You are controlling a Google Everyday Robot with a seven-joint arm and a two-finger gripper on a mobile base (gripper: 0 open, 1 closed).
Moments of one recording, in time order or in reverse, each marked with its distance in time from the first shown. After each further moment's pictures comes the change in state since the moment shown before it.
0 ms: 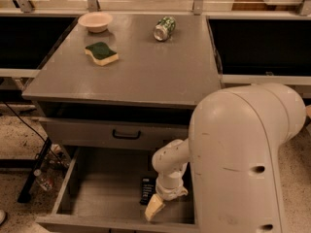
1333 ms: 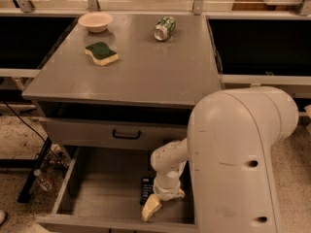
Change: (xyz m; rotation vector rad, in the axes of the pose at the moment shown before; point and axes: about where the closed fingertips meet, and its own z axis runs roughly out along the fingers) arm -0.008 0.010 0.010 -0.054 0.018 0.013
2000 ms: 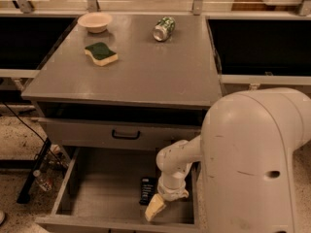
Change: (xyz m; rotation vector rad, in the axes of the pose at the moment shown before) arm 0.014 -0.005 -0.012 -0.007 -0.026 0.005
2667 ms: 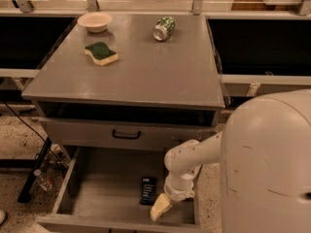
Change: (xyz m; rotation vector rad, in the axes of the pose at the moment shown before) arm 0.021 -0.012 -0.020 0.010 -0.043 0.036
